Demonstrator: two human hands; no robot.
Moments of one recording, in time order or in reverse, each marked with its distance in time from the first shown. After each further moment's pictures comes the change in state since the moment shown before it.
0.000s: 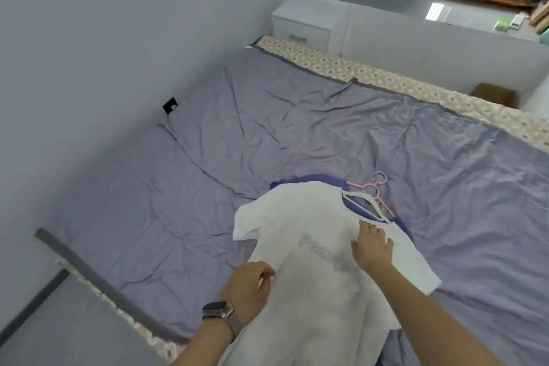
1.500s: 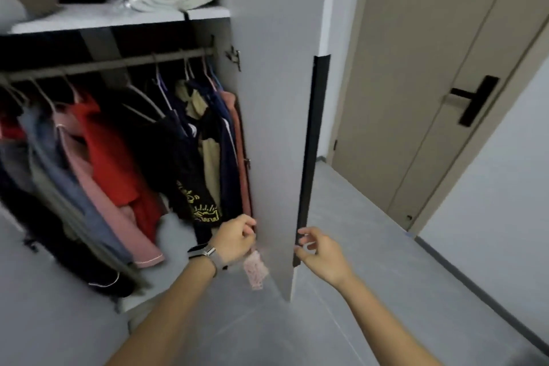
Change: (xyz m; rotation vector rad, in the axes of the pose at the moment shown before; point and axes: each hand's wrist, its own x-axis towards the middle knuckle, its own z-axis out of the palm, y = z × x) left_hand -1.018 -0.051 0.032 -0.458 1.409 -1.591; right_hand -1.008 -0.281 0.231 -0.344 -0.897 -2.059
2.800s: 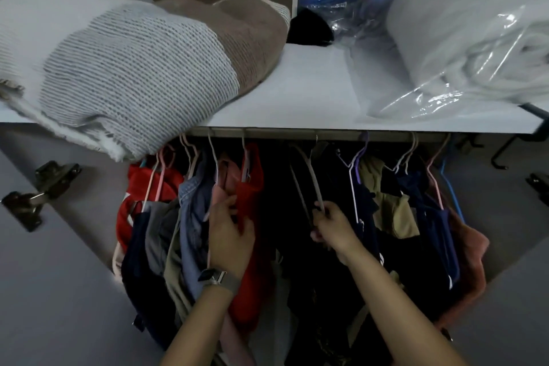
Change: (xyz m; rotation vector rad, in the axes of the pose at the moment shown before) left_hand 0.232 -0.277 -0.332 -0.209 1.182 -0.275; right_hand 0.454 -0.390 0.243 0.349 -0.462 -0.081
